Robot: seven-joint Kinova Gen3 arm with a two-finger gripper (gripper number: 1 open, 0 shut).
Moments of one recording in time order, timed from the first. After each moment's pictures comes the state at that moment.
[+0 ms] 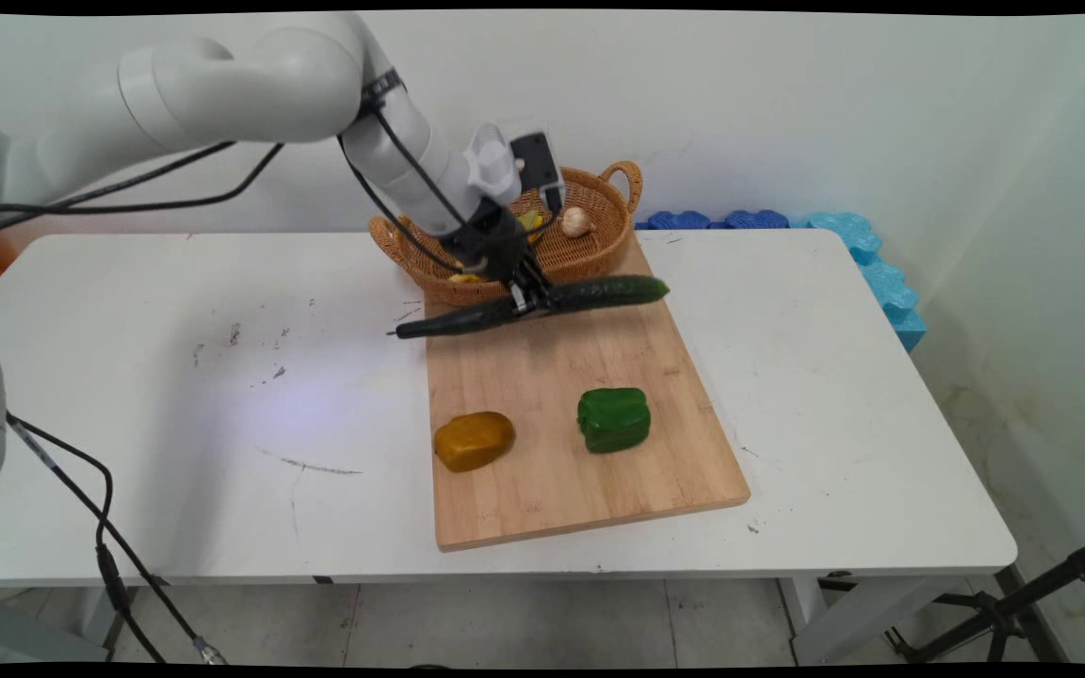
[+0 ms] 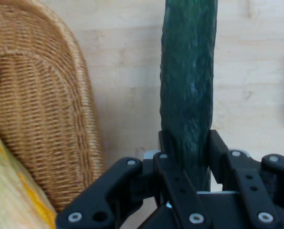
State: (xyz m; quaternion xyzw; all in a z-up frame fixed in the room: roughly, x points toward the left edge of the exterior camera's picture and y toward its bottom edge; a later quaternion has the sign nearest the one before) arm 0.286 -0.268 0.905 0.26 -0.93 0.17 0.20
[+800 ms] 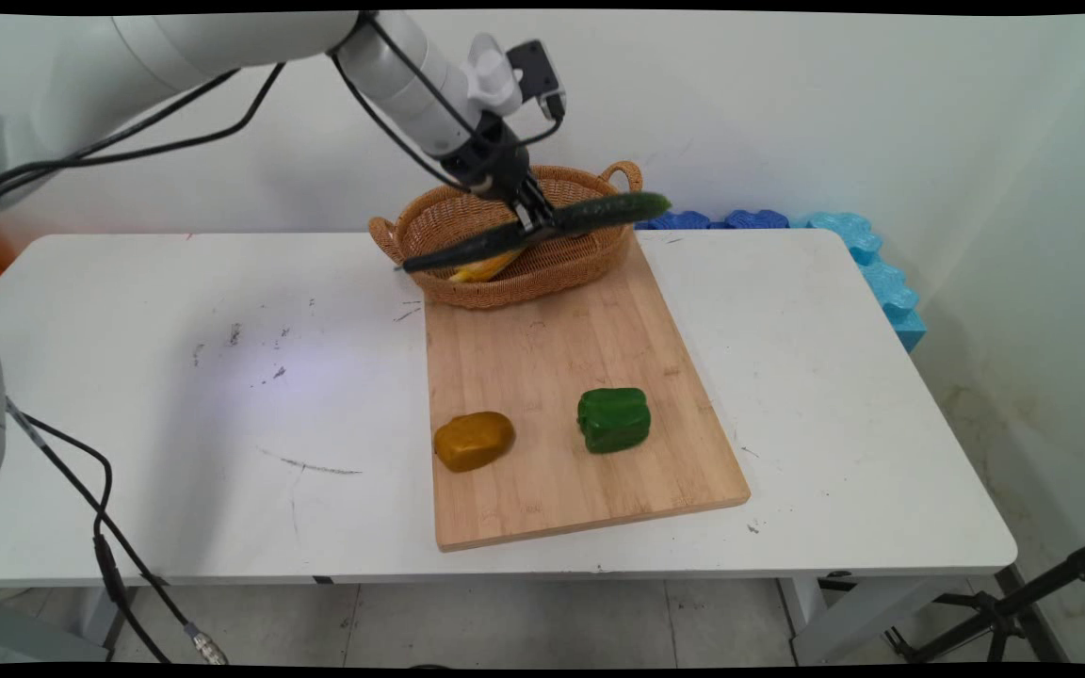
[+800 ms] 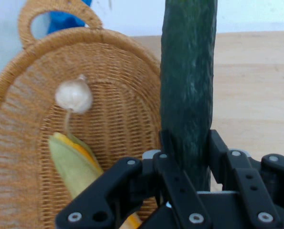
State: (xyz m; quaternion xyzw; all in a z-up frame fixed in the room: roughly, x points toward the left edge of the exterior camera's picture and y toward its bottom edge) arm 0.302 -0.311 0.956 0.28 -0.91 0.22 0.21
